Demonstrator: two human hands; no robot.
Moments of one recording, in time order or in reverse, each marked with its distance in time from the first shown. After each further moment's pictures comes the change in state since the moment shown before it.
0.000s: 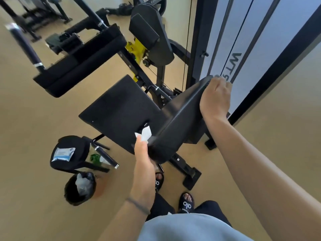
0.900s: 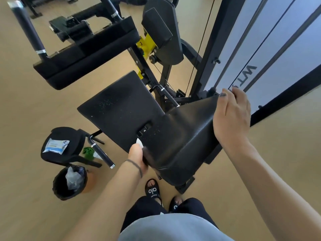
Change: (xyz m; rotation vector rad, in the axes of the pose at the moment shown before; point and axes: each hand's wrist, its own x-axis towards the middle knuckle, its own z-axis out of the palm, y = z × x) left_hand 0.116 0.021 -0.016 -0.162 0.139 -0.349; right_hand -0.002 -0.008 0.006 -0.383 -0.053 -0.250
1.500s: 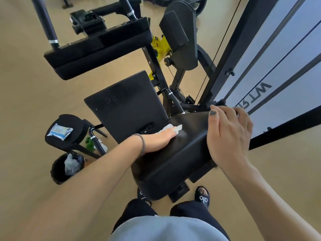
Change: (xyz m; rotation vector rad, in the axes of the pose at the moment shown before) left_hand -0.061 0.037 0.089 1.251 -0.363 0.194; right_hand 0.020 0.025 -0.006 -0.150 -0.167 -0.271
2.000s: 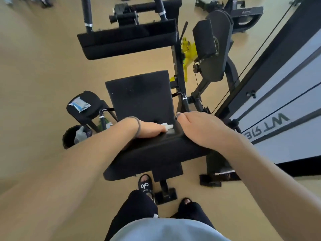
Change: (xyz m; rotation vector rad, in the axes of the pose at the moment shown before) left_hand 0.025 0.027 0.018 0.053 0.144 -0.208; right_hand 0.087 -0.006 -0.041 -0.185 -0.796 -0.591
